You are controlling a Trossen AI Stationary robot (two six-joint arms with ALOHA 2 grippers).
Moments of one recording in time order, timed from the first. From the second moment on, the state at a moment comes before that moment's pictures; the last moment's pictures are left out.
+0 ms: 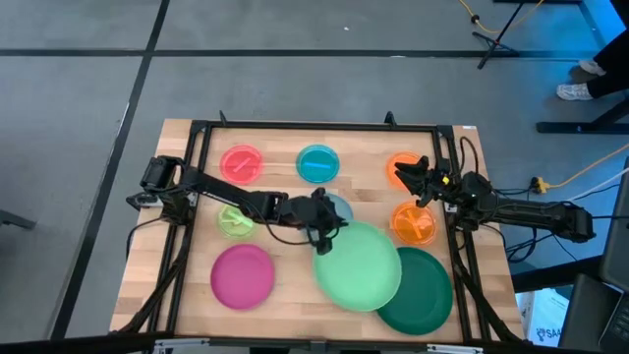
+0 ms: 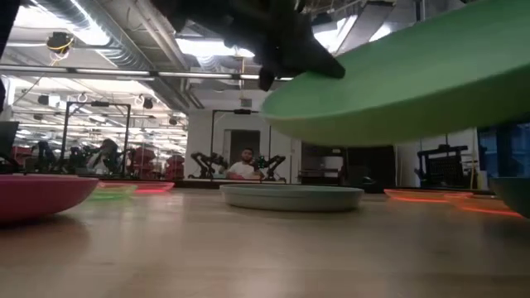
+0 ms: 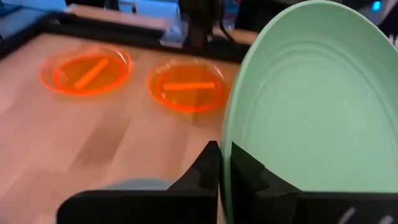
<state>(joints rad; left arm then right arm) -0.13 1.81 1.15 0.24 -0.20 -0.23 -0.27 0.41 0.01 0.67 0.03 0.49</state>
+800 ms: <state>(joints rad) -0.10 2.14 1.41 0.51 -0.06 -0.25 -0.27 0.41 0.01 0.87 0.07 0.58</state>
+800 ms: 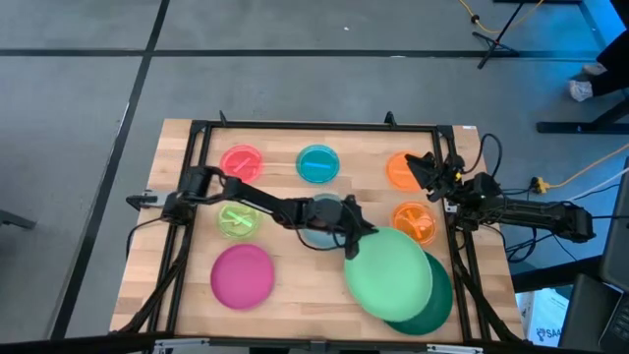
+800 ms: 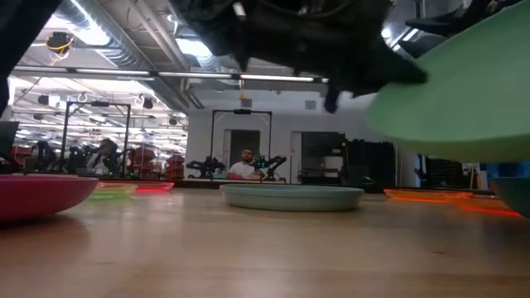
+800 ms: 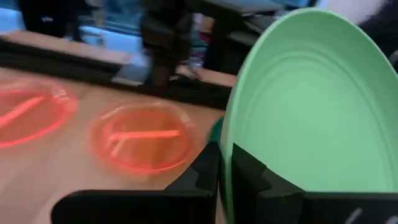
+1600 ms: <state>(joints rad) -0.10 2.40 1.67 0.51 -0.01 -0.26 -0.27 0.41 0.01 0.86 0.18 0.69</state>
